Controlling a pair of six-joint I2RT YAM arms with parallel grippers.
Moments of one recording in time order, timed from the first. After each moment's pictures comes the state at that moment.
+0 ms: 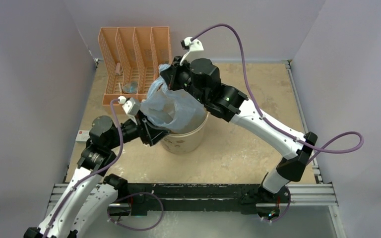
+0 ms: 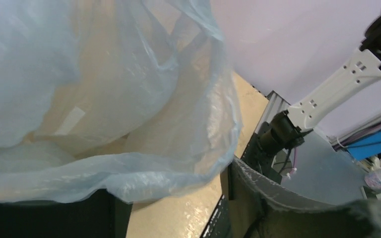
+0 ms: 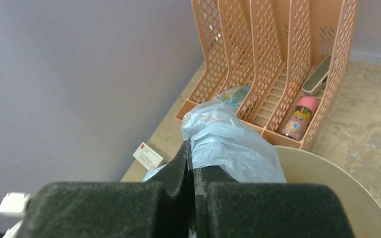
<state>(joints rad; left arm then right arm) -0.39 0.58 0.68 -0.15 0.65 -0.40 0.97 1.63 1.84 -0.31 0.28 0.48</state>
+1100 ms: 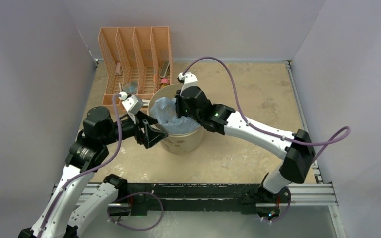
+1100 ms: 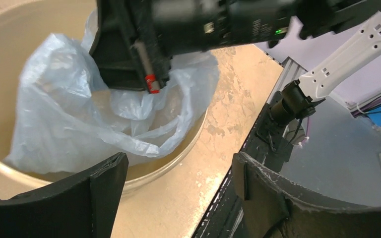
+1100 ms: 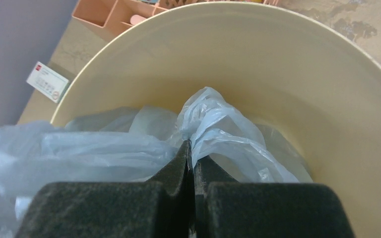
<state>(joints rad) -0.39 0.69 0.92 -0.48 0.66 -0.19 0.97 1.56 1.38 -0.28 0.30 0.49</state>
